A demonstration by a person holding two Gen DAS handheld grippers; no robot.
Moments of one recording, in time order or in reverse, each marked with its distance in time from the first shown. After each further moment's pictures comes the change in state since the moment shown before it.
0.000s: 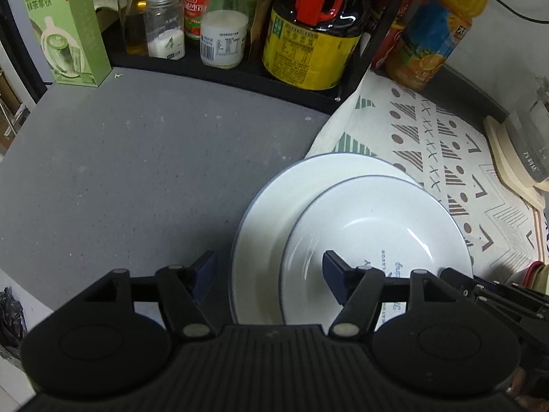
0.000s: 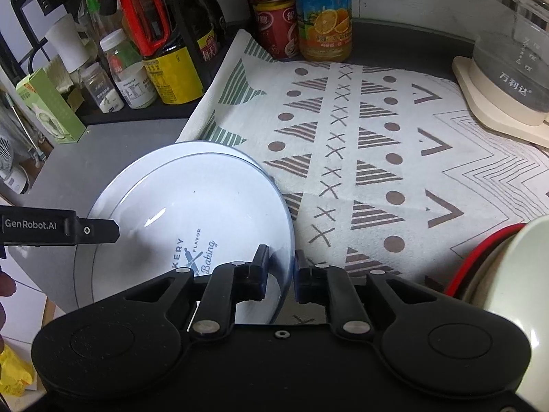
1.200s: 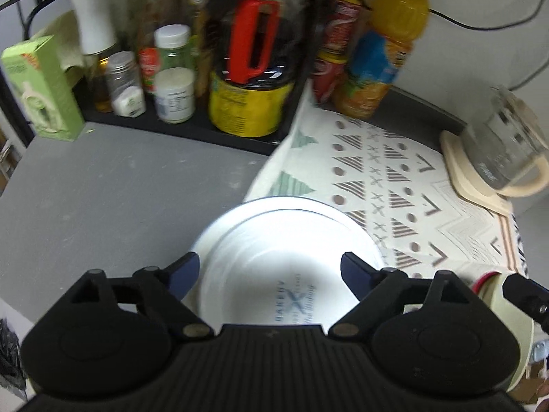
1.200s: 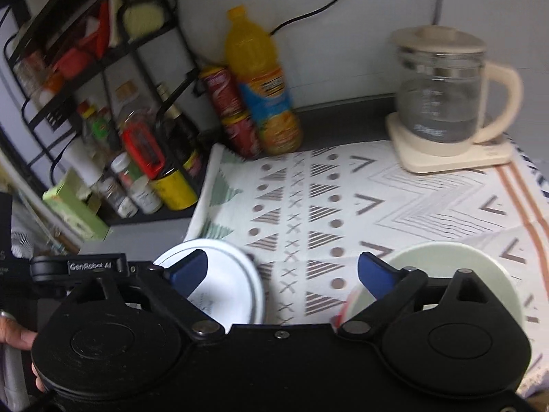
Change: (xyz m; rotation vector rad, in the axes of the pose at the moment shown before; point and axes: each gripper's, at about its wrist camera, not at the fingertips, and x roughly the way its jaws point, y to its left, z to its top) left arm -0.044 -0.052 0.017 0.079 -0.090 -0.061; right arm -0.120 -0.062 0.000 0.221 -0.276 0.016
